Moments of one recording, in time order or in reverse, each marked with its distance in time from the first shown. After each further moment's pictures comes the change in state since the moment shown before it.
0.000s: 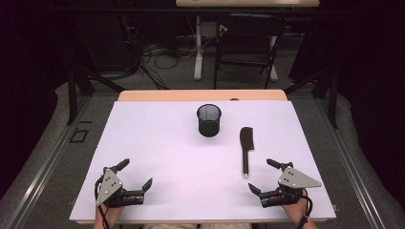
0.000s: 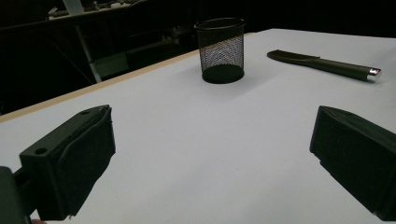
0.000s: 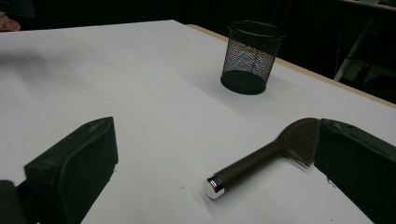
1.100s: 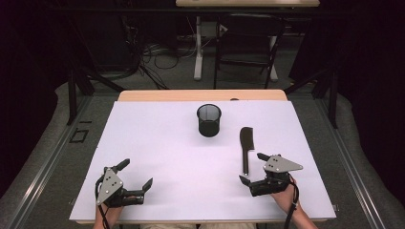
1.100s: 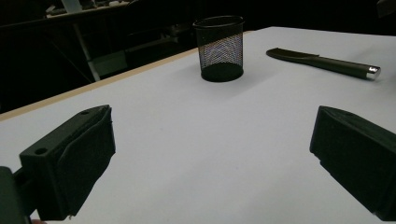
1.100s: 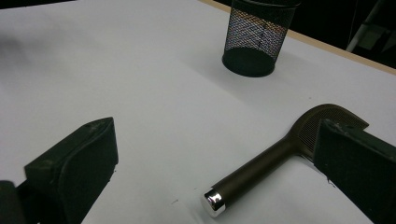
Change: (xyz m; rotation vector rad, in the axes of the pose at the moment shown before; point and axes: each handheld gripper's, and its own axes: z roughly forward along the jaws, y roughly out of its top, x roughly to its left) left arm 0.000 0.000 0.001 0.005 -0.004 0.000; right arm -0.008 0.011 0.040 0.130 0.013 0.037
